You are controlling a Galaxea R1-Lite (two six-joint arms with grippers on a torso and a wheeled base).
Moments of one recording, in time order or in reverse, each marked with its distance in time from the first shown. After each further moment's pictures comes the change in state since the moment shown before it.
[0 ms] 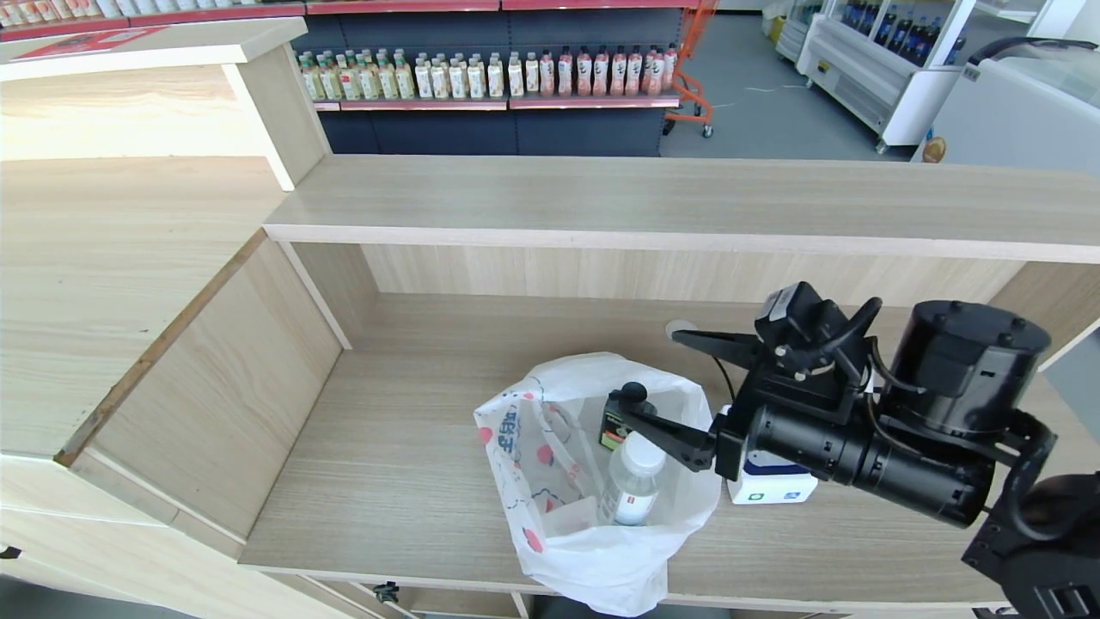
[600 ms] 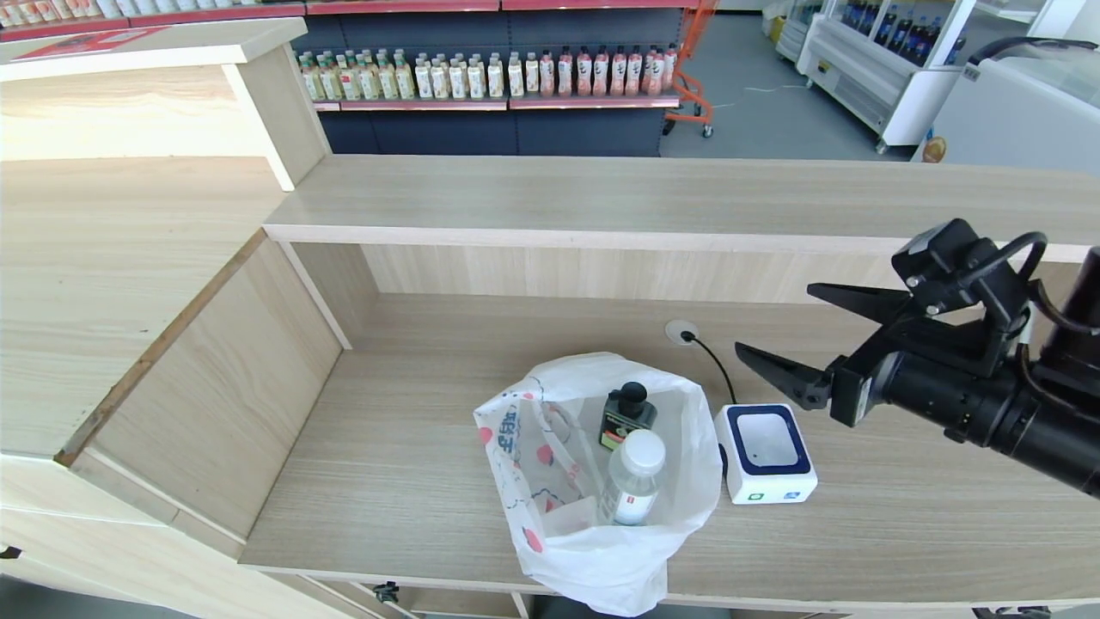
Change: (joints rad) left arm 0.000 0.000 0.000 0.000 0.000 0.000; right arm -0.202 -0.235 -0.006 0.247 -0.148 -0.077
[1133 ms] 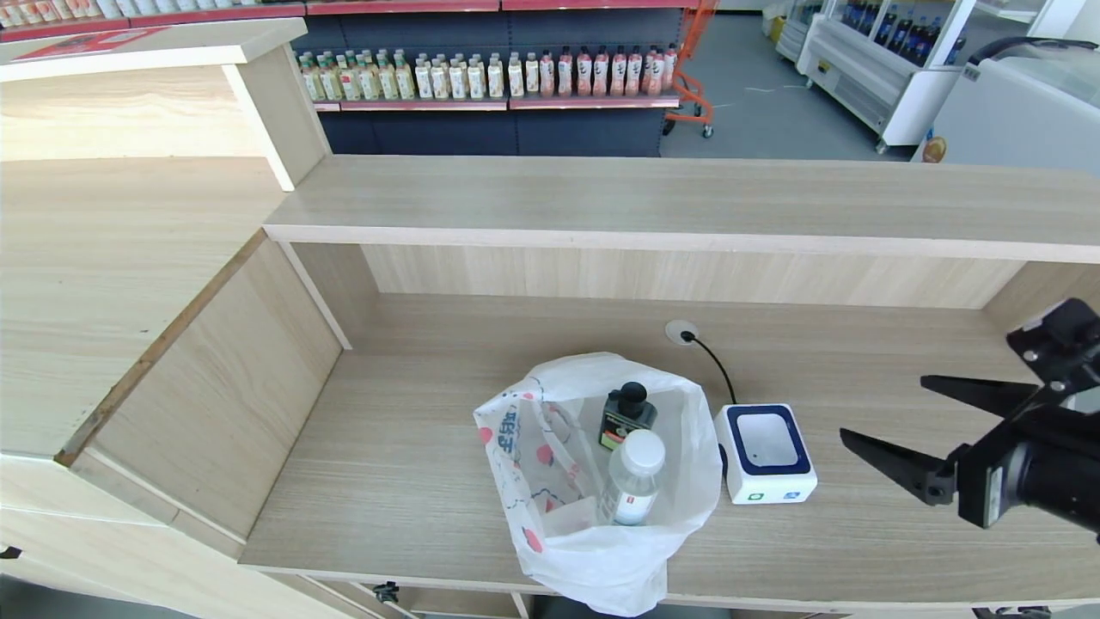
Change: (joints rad) left arm 0.000 0.000 0.000 0.000 0.000 0.000; right arm -0.156 -0.299 0.131 0.411 -0.054 0.068
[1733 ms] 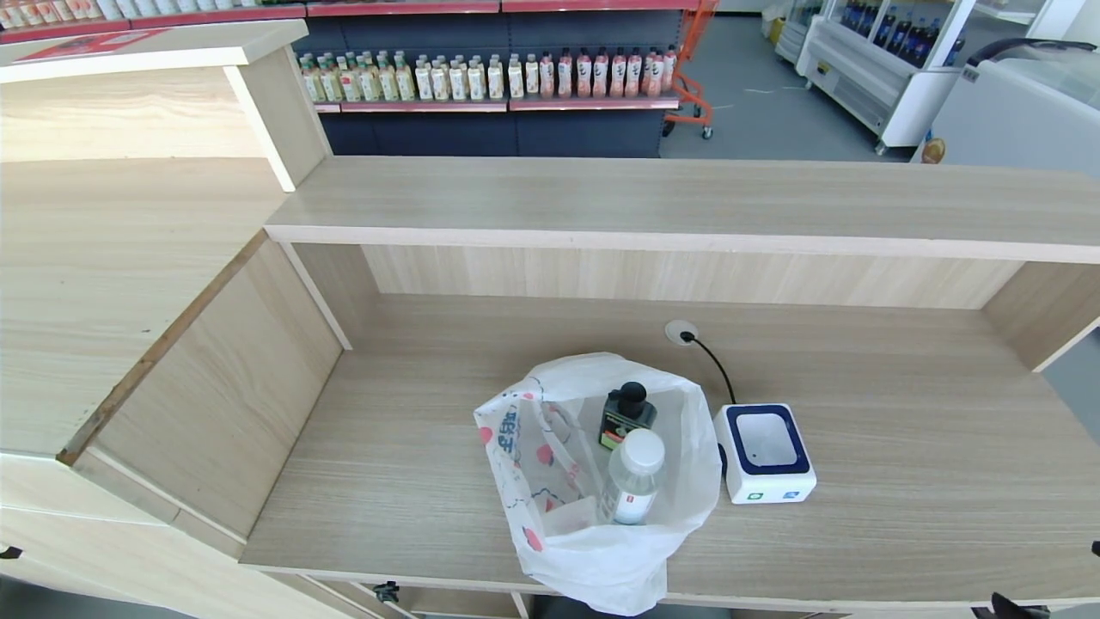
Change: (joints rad) left arm 0.000 0.000 0.000 0.000 0.000 0.000; right arm -0.315 -0.556 0.293 0.273 0.137 0.031
